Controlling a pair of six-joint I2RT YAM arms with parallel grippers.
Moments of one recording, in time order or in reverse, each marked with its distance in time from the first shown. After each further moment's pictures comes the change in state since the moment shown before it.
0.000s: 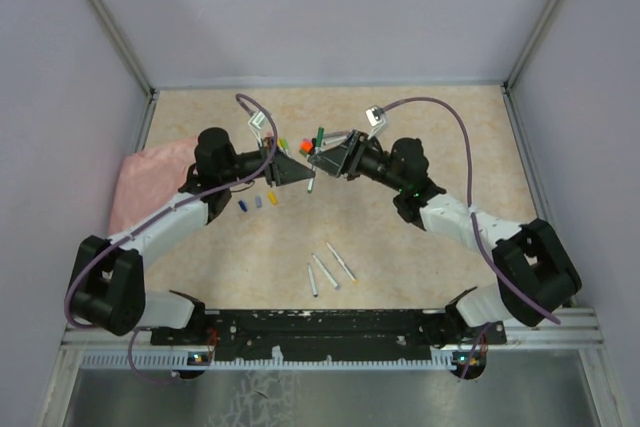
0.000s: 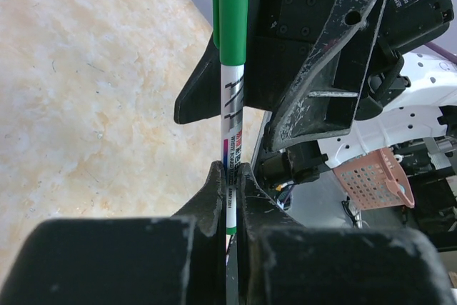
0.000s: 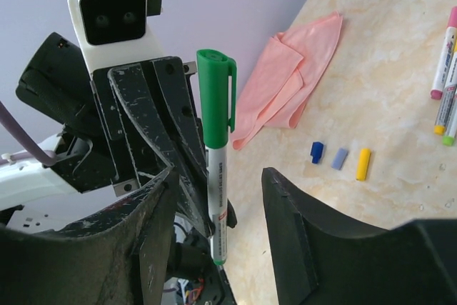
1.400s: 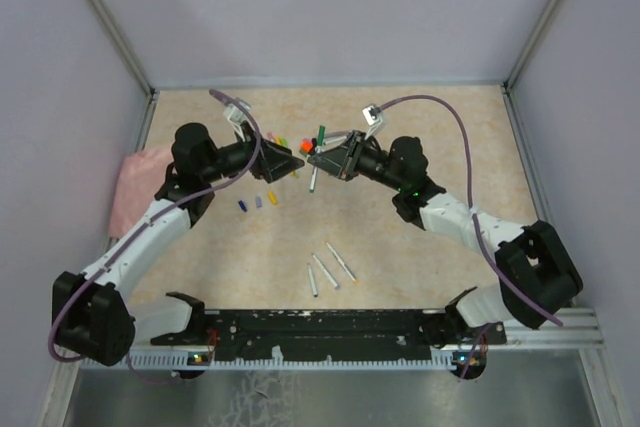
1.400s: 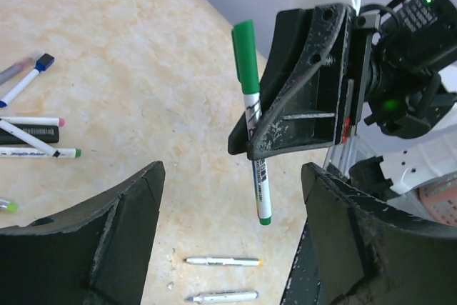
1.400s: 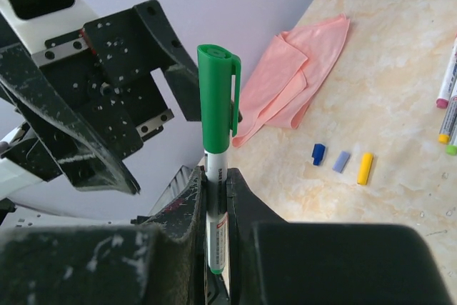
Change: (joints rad) left arm 0.045 -0.163 0.056 -0.217 -0.149 0.260; right arm 0.018 -0.006 0.023 -0.026 -0.011 -0.043
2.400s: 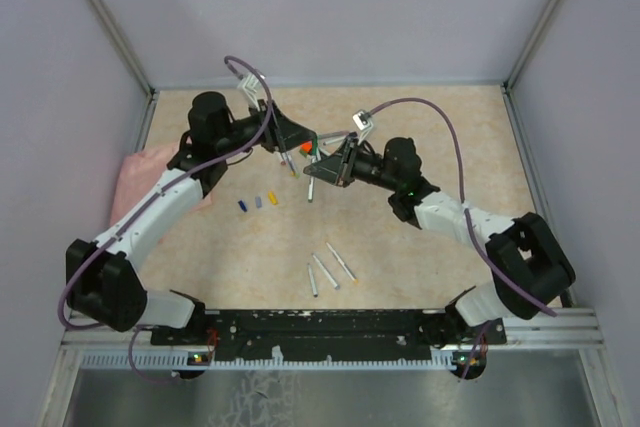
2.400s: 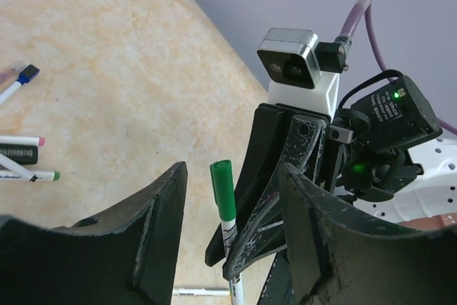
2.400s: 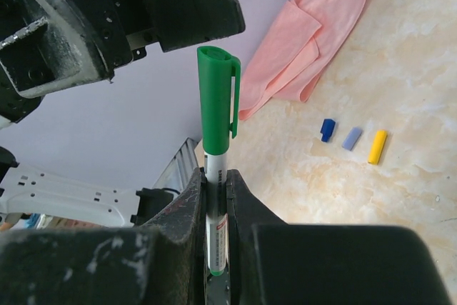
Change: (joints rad) left arm -0.045 0.178 0.264 -0.107 -0.072 -0.115; right arm 0.003 0.040 -0.009 0.011 -0.097 -0.008
